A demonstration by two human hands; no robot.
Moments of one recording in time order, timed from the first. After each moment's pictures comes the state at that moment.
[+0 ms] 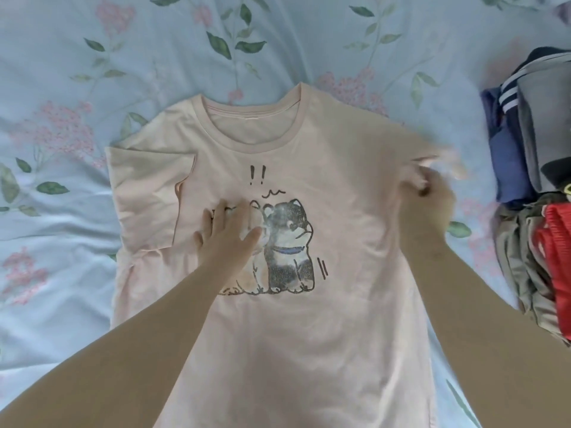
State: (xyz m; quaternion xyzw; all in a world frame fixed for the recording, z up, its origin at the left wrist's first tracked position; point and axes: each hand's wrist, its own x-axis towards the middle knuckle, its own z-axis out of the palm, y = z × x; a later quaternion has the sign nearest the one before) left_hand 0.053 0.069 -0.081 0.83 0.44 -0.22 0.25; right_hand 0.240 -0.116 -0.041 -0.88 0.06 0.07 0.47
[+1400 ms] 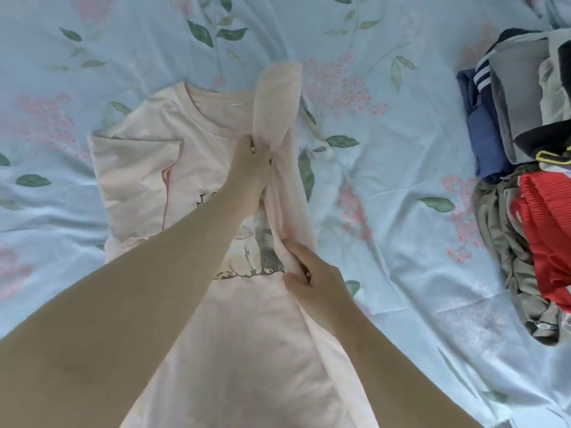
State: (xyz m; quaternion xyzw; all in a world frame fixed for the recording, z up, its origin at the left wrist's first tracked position) left_hand 0.145 0.062 -0.038 0.62 0.48 0.03 0.62; right_hand 0.090 -0.123 -0.025 -0.78 -0.15 0.46 0.40
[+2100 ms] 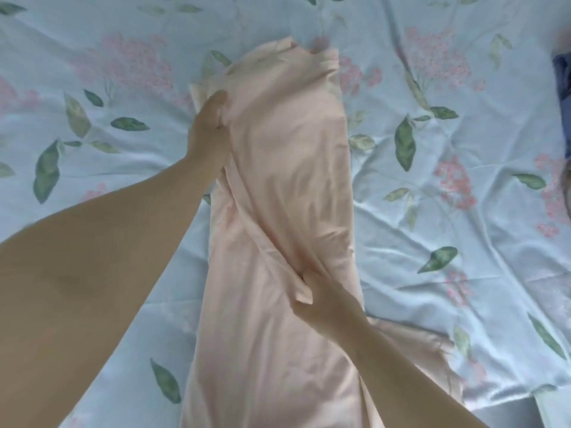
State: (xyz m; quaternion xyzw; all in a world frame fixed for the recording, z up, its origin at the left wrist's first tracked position) left_hand -0.017 0.236 -0.064 0.72 0.48 0.08 0.50; right_hand -0.062 -0.036 -0.043 -0.83 -0.25 0.48 0.13
